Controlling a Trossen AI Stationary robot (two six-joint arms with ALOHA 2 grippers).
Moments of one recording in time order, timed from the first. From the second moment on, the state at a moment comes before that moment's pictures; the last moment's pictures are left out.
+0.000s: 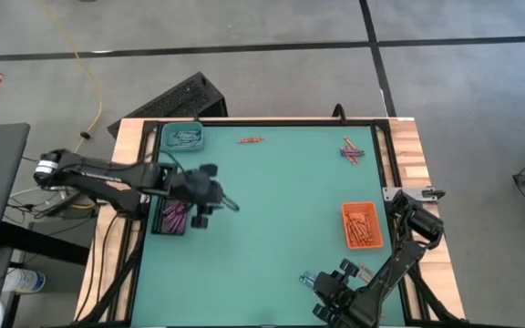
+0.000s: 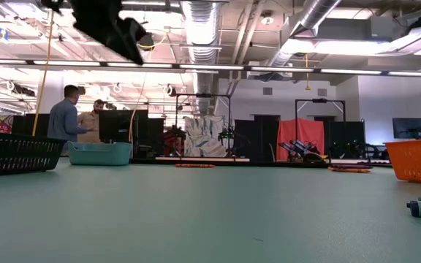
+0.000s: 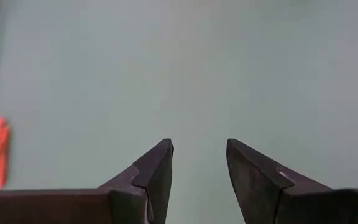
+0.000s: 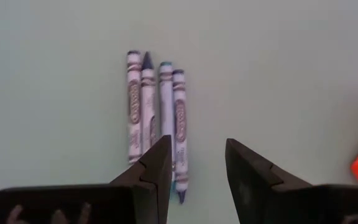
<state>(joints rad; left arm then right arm) -0.10 1.17 0.94 -0.54 -0.12 0.11 0.91 2.10 1.56 -1.19 0.47 1.50</state>
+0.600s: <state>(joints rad) -0.30 1.24 0.94 -0.42 -0.23 0.08 0.87 2.10 1.50 -1.11 0.45 1.44</state>
